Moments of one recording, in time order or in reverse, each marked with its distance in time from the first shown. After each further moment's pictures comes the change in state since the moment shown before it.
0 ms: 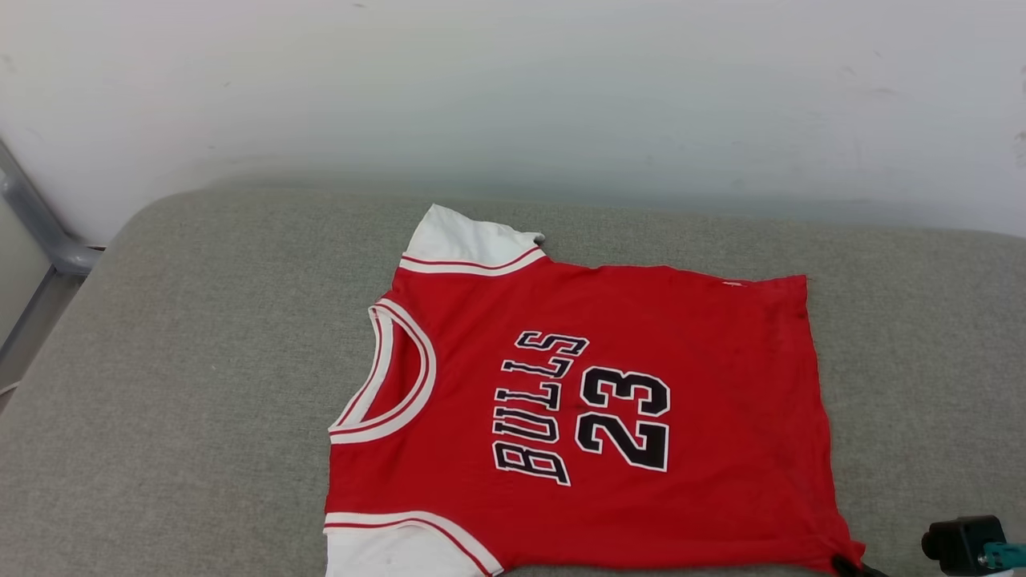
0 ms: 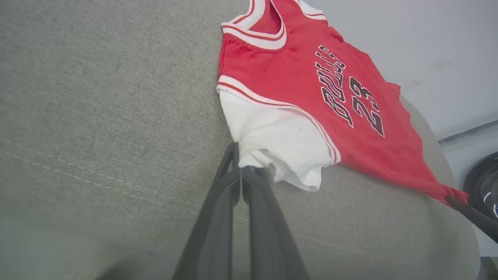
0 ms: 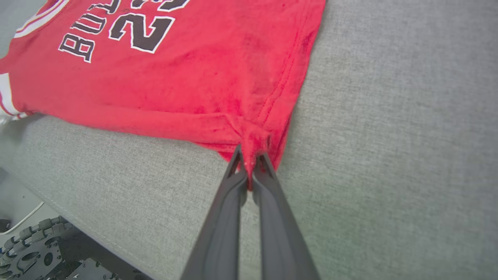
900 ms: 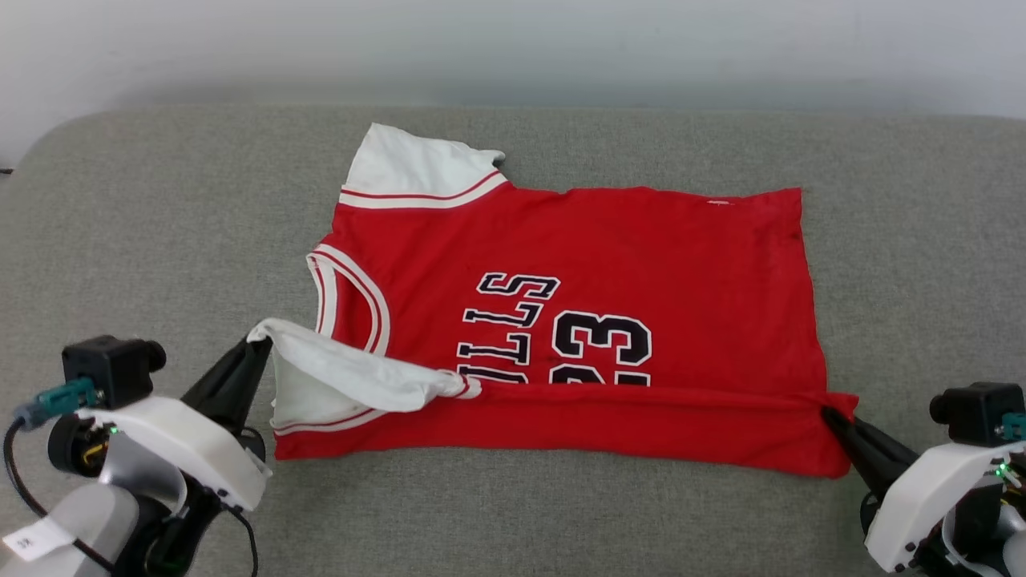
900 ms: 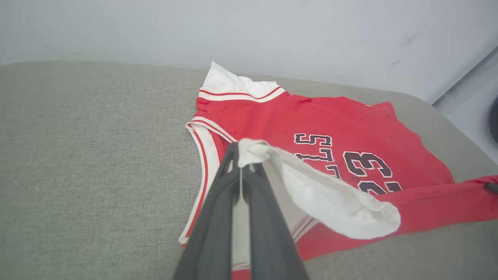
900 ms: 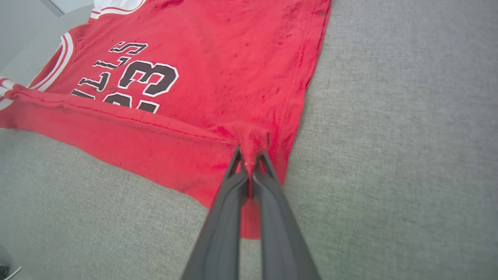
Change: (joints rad) left arm -0.576 0.135 0.000 0.100 0.145 -0.125 0.158; right arm -0.186 0.046 -0.067 -0.104 -0.014 0.000 0.052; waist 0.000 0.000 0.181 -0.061
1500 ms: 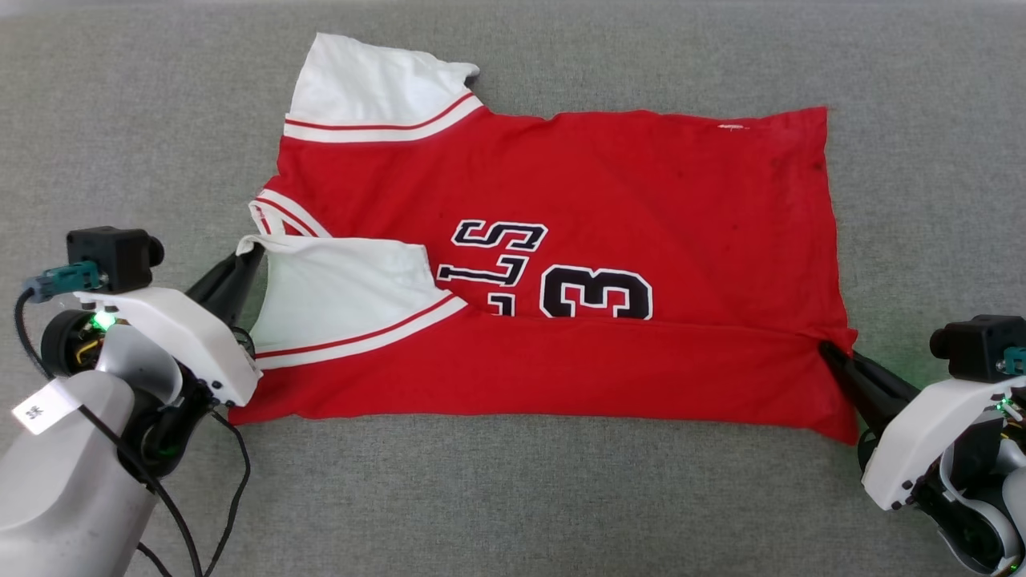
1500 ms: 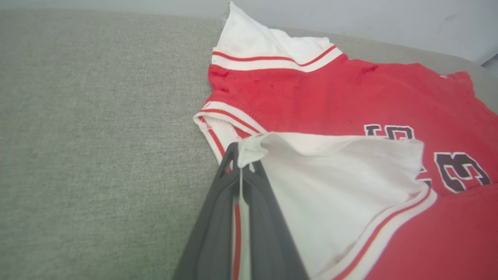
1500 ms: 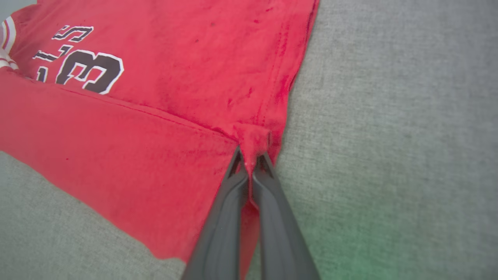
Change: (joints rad) left arm -0.336 -0.058 -0.062 0.347 0.022 -0.111 0.055; right arm -0.146 0.011 0.002 0.025 -0.022 0.000 0.023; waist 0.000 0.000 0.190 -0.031
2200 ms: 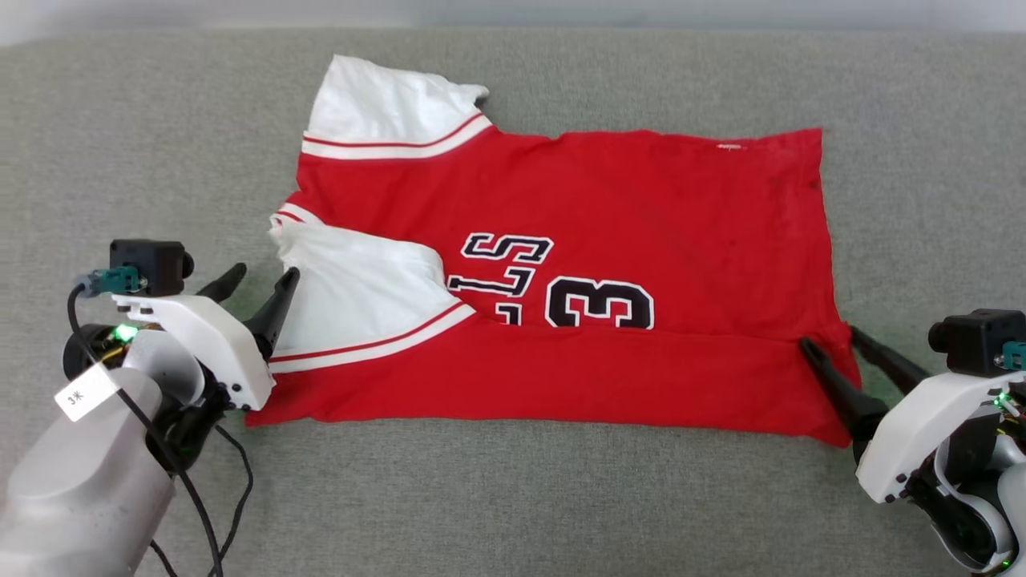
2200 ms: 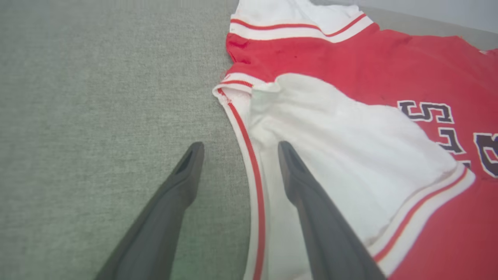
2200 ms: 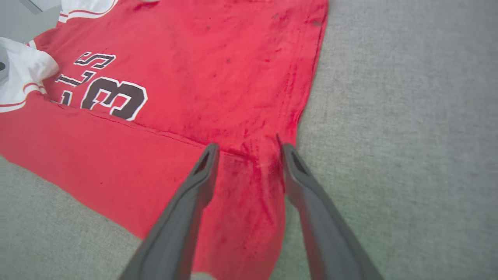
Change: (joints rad) left arm -0.117 -0.051 -0.162 0.278 -0.031 -0.027 -0.046; right arm -0.003 0.039 -0.033 -0.016 -0.041 0.000 0.025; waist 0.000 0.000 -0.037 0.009
